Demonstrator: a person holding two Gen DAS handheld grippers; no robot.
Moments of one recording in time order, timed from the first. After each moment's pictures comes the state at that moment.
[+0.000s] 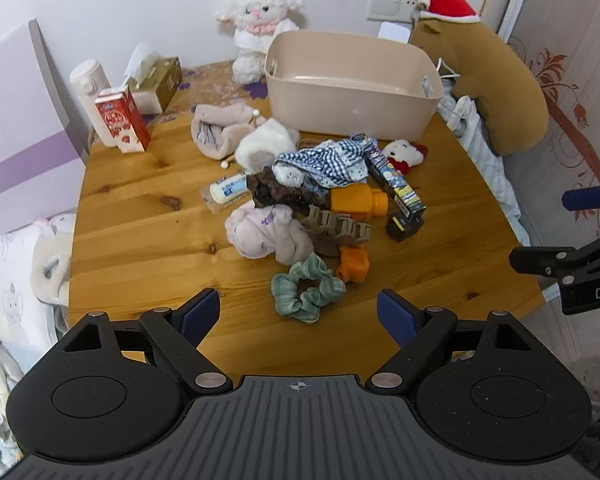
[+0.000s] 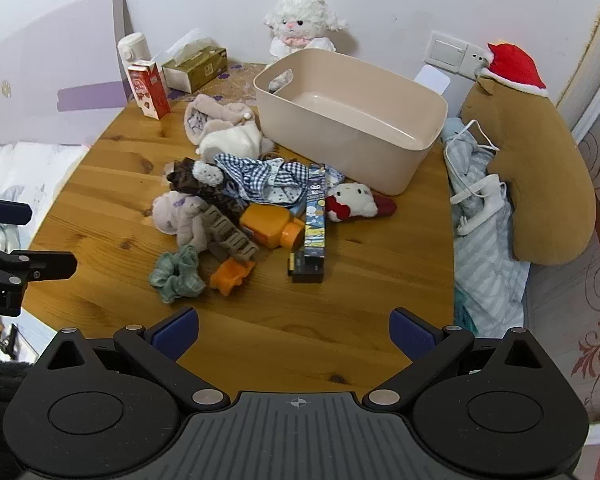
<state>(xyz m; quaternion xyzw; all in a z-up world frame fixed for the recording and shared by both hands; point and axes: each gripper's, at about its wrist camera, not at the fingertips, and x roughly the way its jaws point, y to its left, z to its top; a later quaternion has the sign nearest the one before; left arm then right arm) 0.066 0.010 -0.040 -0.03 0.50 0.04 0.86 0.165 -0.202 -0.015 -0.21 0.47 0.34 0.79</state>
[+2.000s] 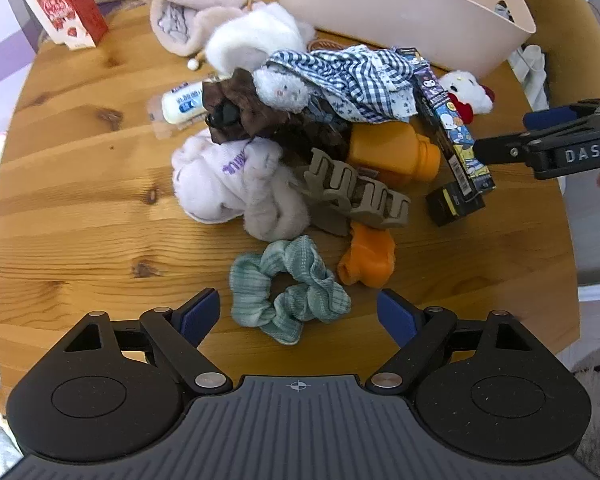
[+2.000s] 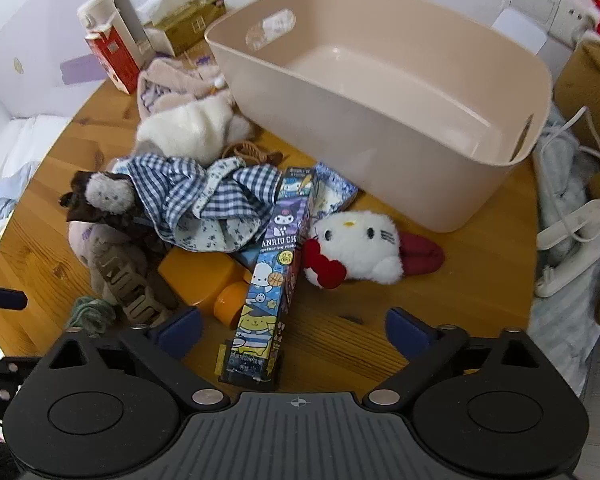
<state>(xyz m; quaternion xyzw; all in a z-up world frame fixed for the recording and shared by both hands) 0.173 0.015 -0.169 -0.11 0.62 0.07 0.78 0.335 -0.129 -0.147 -0.21 0.53 0.43 0.71</state>
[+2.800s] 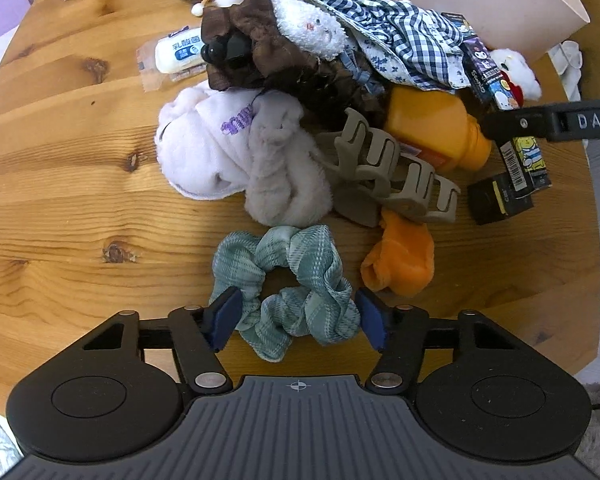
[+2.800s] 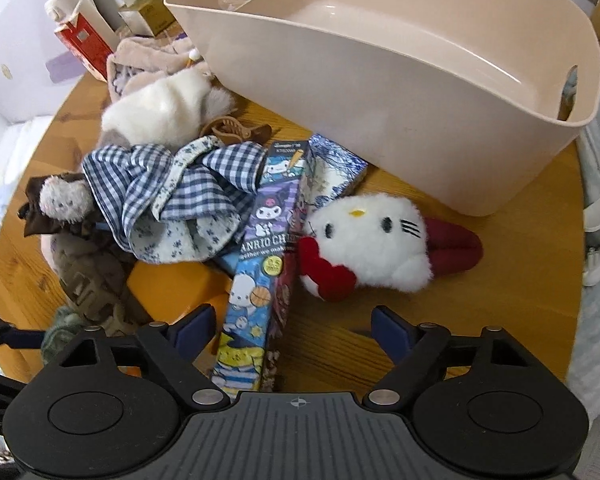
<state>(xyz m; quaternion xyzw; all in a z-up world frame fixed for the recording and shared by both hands) 0.183 0.025 -0.219 -0.14 0.64 0.10 0.75 0.355 -0.111 -0.190 -0.18 0.57 0.42 0.68</state>
